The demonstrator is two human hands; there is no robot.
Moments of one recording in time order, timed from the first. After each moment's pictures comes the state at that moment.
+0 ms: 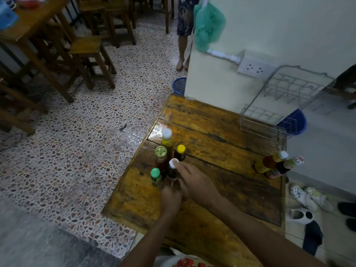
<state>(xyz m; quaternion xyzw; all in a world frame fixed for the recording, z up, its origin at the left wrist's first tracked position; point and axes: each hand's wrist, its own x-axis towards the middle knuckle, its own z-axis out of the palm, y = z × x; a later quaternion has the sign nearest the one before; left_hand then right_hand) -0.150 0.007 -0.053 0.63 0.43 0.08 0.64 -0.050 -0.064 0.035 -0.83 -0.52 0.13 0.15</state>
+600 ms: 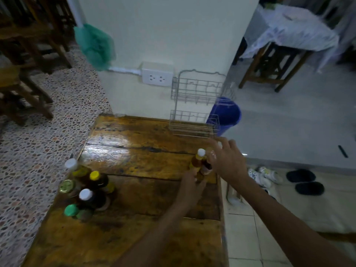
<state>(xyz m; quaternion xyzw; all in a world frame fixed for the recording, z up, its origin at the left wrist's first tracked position) 0.054 -0.206 -0.013 0.80 0.17 -0.06 0.57 0.157 -0.324 0.090 -0.94 -0.32 -0.10 -0.03</state>
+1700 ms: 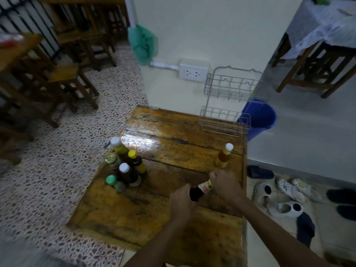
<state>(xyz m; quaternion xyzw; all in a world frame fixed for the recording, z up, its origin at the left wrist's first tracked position) -0.062 -0.161 -0.018 0.90 0.26 -0.04 0.34 0.065 -0.281 0.056 -0.90 -0.42 0.08 -0.06</state>
